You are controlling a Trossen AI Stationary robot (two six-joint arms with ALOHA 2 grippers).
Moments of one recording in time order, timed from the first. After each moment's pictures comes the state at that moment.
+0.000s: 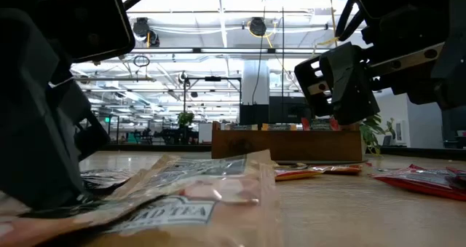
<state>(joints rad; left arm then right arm) -0.69 1.98 0.88 0.36 -0.17 -0.87 0.49 1.84 0.73 0.62 -0.18 0.04</state>
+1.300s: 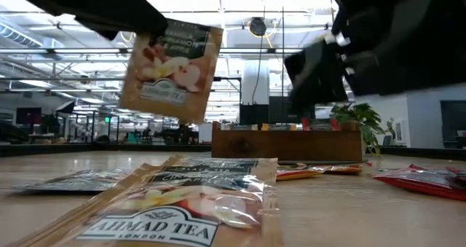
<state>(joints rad) -0.70 1.68 0.88 0.19 -0.68 -0.31 0.48 1.83 0.73 0.65 -0.05 0.01</state>
